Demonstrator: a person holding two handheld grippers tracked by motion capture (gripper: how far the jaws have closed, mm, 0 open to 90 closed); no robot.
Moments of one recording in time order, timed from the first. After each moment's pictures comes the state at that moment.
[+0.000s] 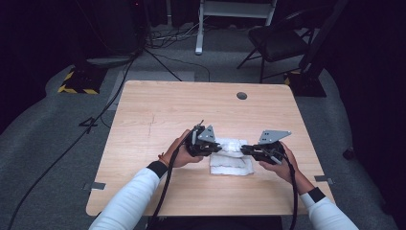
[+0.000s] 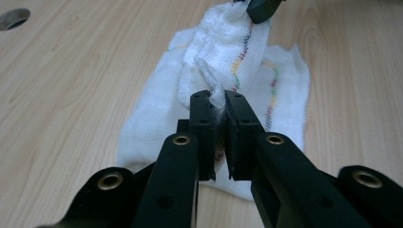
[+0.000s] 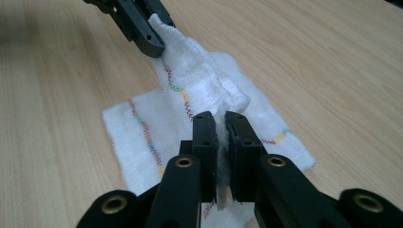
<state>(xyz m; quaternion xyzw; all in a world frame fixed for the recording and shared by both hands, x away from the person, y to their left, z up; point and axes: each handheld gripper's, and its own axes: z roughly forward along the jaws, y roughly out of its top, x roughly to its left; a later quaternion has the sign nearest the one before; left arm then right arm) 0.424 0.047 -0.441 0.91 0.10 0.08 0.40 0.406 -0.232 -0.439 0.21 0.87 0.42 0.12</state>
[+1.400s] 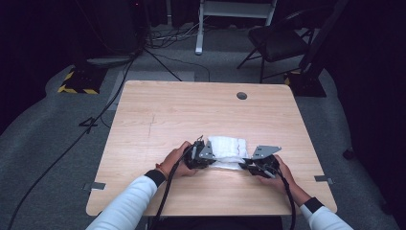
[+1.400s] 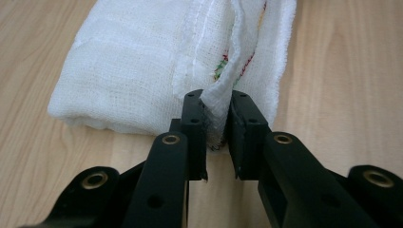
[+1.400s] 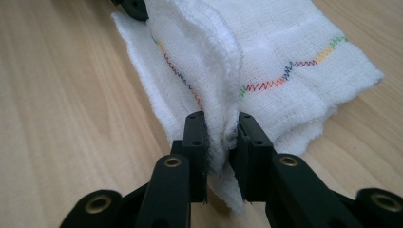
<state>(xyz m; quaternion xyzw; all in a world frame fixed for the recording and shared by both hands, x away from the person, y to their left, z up) 0.413 0.050 -0.489 0.93 0.08 0.13 0.34 0.388 -0.228 -0.491 0.23 0.89 0.37 0.13</state>
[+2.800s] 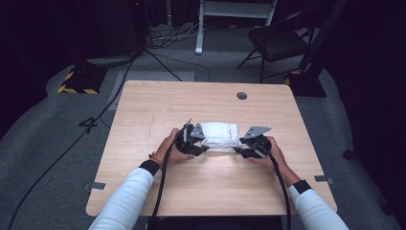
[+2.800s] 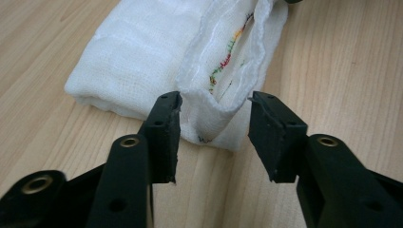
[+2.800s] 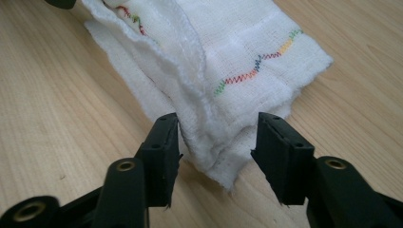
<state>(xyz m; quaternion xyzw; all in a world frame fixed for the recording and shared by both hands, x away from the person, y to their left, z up) 0.447 0.075 -0.467 0.91 0.18 0.12 0.35 0.445 -0.206 -0.476 0.26 0.89 0.34 0.17</state>
